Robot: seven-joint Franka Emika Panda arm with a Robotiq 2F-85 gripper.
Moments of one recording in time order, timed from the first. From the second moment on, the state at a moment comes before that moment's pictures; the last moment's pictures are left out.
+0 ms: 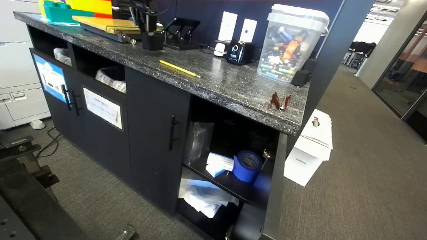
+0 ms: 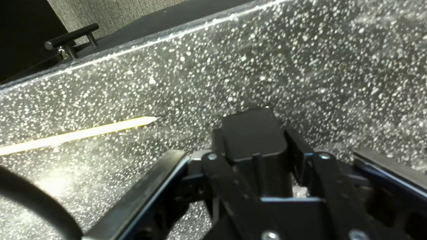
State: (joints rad) arm 0.45 1.26 -0.04 -0.45 -0.09 1.86 0.70
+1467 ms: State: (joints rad) arm 0.01 1.26 -0.09 -0.46 -0.04 1.58 0.68
